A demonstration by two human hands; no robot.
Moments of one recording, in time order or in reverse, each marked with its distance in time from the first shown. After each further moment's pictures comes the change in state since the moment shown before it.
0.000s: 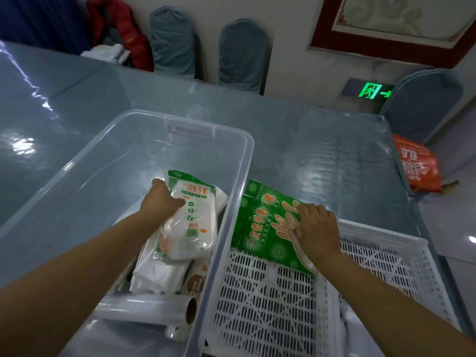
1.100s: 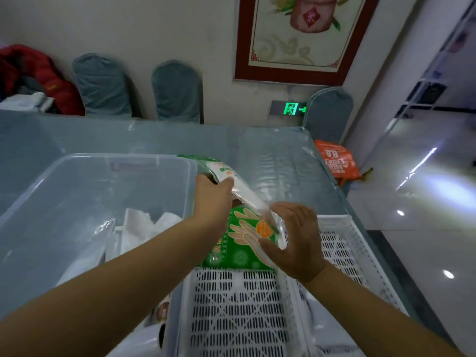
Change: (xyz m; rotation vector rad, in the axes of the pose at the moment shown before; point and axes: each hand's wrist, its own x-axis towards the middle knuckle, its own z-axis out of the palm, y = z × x) left_hand -0.145 0.167 0.046 -0.976 -0.268 0.153; right_hand -0.066 -0.002 -0.105 0.396 0.632 -0.190
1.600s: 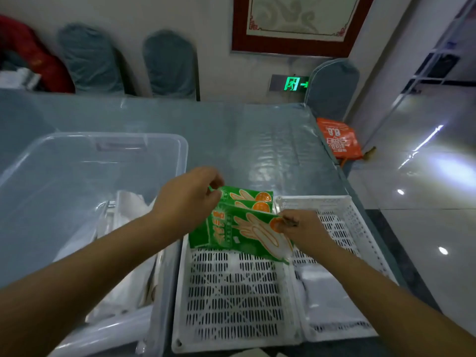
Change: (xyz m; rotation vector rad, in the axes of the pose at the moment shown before) left_hand -0.006 0.001 -0.049 1.189 -0.317 0.724; right_hand -0.033 0.049 -0.001 0.310 -0.557 0.745
